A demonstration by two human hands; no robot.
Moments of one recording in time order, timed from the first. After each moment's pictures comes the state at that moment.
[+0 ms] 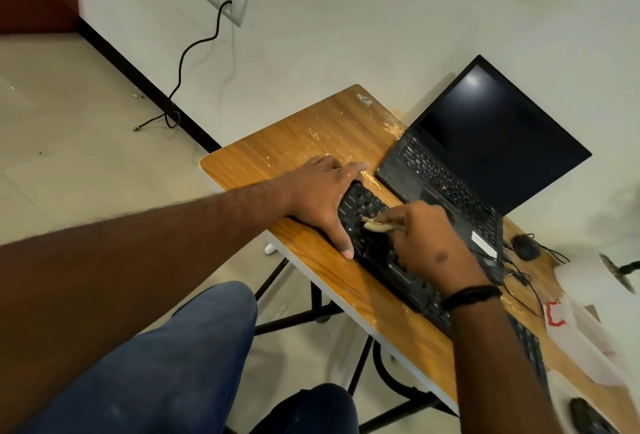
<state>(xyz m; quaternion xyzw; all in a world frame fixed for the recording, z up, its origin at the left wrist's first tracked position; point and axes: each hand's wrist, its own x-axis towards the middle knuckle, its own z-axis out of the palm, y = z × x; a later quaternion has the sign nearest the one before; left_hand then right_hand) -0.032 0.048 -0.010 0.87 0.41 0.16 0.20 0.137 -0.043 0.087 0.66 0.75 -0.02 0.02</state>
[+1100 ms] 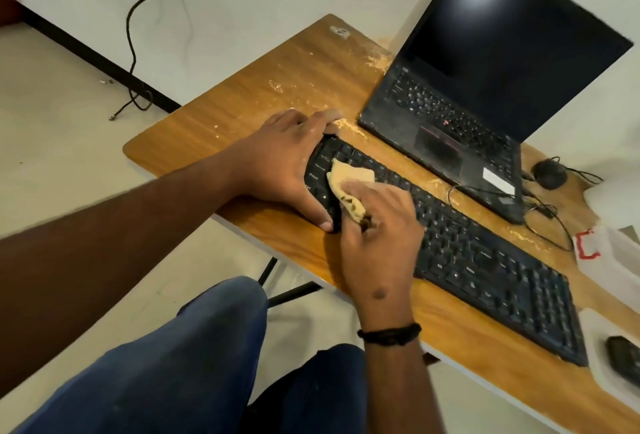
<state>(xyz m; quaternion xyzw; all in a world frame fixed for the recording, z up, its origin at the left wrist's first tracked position) -0.032 0.045 -0.010 0.87 0.41 0.19 0.21 0.133 -0.073 0.000 0.62 0.69 0.03 -0.37</state>
